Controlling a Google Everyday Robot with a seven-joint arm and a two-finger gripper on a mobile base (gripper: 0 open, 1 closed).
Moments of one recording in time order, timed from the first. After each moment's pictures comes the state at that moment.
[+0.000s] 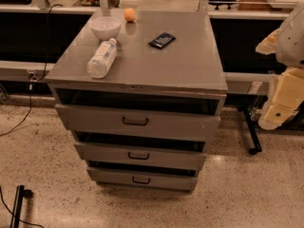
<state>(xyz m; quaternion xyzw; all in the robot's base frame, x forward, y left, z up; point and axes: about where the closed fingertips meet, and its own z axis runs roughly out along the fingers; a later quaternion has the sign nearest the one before) 0.438 -0.216 0.977 -0.60 0.78 -0.04 0.16</state>
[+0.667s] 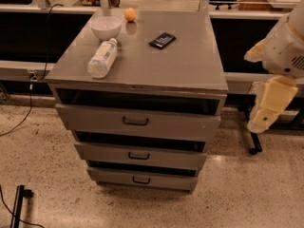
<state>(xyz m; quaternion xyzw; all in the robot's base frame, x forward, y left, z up) 0.447 -0.209 0.955 -0.61 0.77 -0.02 0.16</state>
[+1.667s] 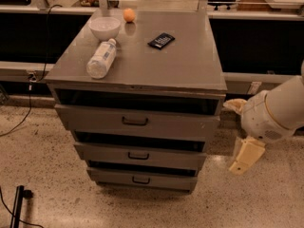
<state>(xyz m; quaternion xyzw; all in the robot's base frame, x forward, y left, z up) 0.432 -0.185 0.823 -0.63 0.74 0.06 0.23</state>
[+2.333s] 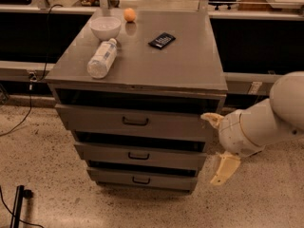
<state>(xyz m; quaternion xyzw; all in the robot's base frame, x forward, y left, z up) 0.434 -0.147 0.774 -0.67 0.69 0.08 0.25</state>
